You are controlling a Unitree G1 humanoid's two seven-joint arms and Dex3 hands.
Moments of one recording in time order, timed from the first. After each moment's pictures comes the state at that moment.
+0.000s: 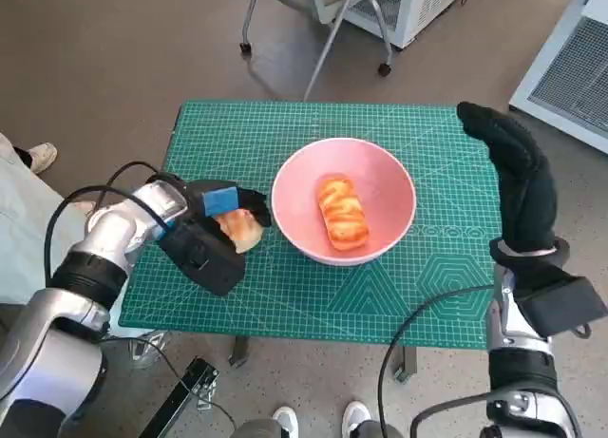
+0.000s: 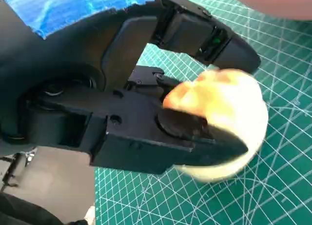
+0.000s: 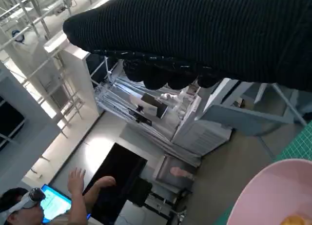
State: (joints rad) left arm -0.96 0.65 -0.64 0.86 0.98 -0.46 -0.31; right arm -0.59 -0.25 -0.15 0.61 0.13 -0.86 0.26
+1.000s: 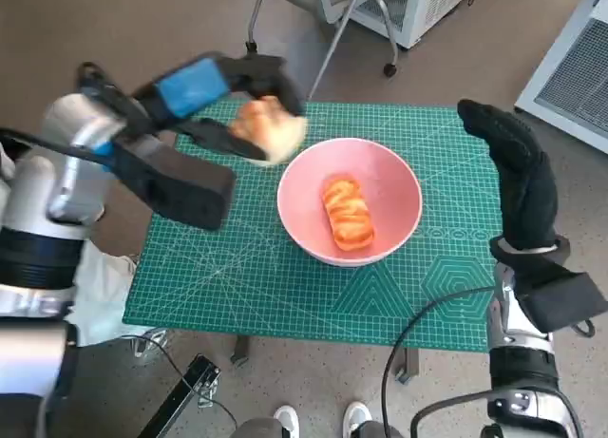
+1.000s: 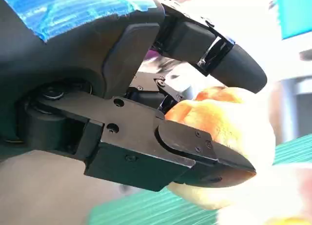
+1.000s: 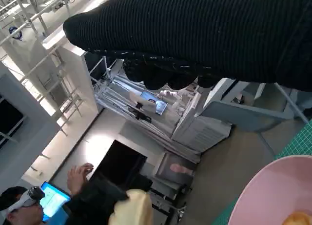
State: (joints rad) left arm -1.07 0.64 -0.32 0.45 0.66 -0.40 -0.39; right arm -0.60 -0.25 -0.15 0.62 0.13 -0.84 0.26
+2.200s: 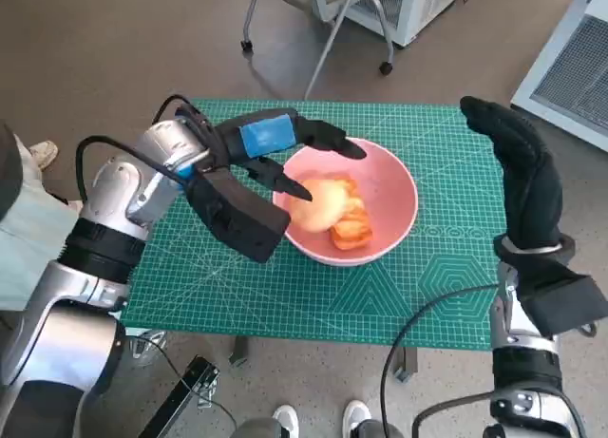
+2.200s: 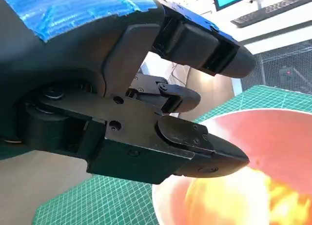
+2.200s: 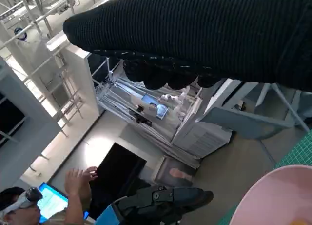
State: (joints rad) left arm -1.10 0.53 -0.46 0.65 0.77 -0.53 -0.33; right arm -0.59 -0.26 -0.15 0.59 0.12 -0.84 0.25
